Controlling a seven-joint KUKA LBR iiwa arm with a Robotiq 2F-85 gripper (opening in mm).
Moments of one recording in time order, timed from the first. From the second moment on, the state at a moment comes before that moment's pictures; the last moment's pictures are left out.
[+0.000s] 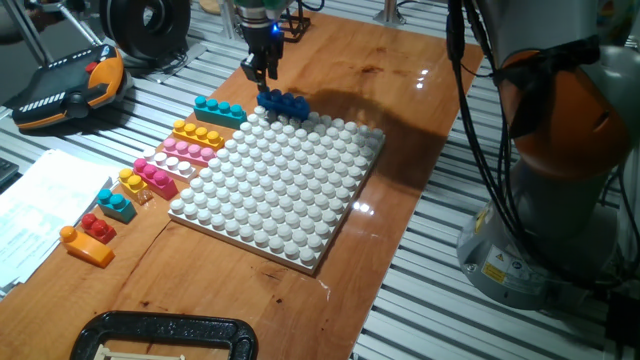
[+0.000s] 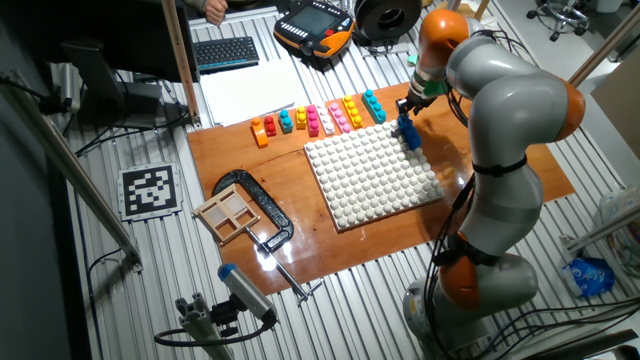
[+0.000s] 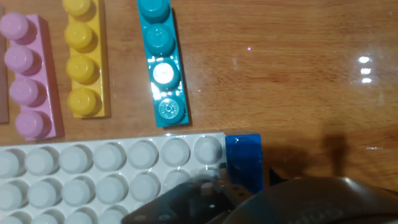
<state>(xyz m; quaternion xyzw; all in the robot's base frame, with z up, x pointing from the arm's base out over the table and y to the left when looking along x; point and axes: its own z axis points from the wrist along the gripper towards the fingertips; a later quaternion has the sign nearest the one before) 0.600 -0.157 0.118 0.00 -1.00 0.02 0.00</state>
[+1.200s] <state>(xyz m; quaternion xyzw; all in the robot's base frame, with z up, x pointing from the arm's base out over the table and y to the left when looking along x) 0.624 -0.122 0.126 0.00 -1.00 0.03 -0.01</state>
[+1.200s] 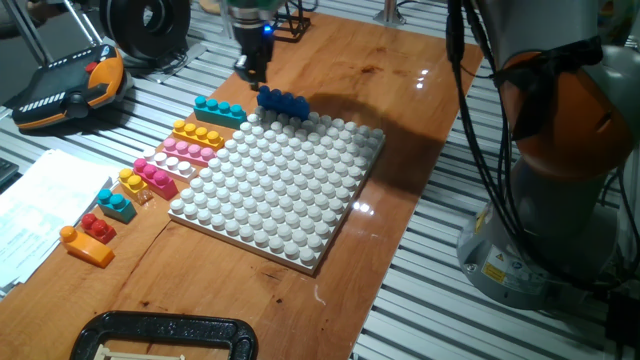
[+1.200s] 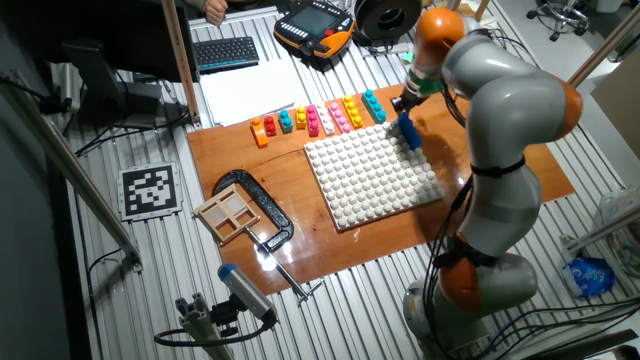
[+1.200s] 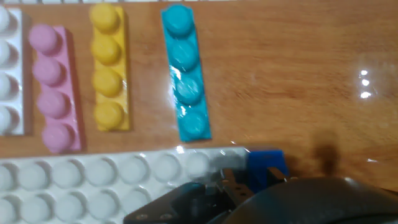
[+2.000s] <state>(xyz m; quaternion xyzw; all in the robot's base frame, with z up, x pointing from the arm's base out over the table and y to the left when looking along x) 0.658 -0.095 0.113 0.02 -1.00 0.04 0.00</state>
